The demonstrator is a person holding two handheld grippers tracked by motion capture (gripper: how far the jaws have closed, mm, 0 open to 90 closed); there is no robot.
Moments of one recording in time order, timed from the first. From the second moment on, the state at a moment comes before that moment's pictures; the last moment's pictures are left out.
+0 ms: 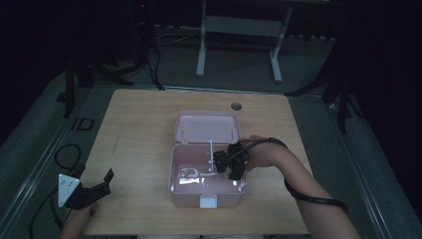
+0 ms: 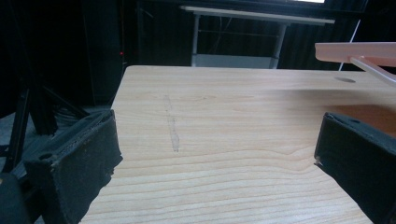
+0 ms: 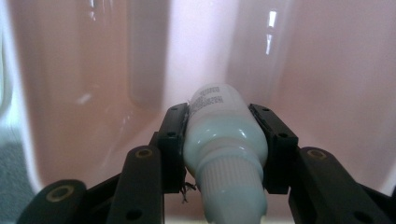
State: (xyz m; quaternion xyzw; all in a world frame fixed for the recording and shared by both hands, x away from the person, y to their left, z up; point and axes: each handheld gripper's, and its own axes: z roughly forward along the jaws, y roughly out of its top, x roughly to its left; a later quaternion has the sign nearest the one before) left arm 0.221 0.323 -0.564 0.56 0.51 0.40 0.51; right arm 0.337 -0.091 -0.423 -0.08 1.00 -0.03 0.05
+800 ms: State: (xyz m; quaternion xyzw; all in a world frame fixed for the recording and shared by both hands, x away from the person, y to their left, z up) left arm 0.221 0.323 -0.564 0.56 0.51 0.40 0.51; right arm 0.343 -0.077 -0.483 -0.05 1.00 -0.06 0.02
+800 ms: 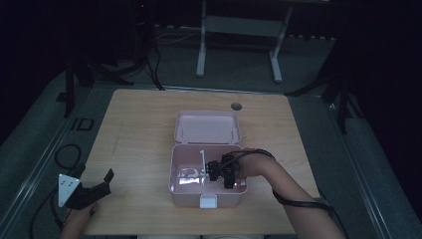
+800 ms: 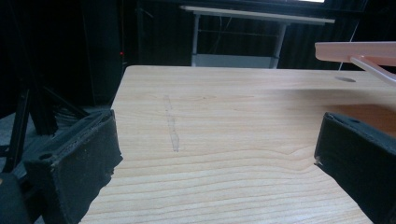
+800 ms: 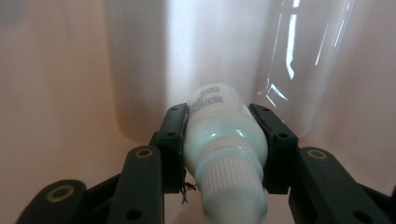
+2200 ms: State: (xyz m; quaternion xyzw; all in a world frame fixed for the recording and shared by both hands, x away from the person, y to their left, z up) left arm 0.221 0.323 -0.564 0.56 0.51 0.40 0.51; right arm 0.346 -0.086 -0.451 -0.02 1.00 -0.02 0.03
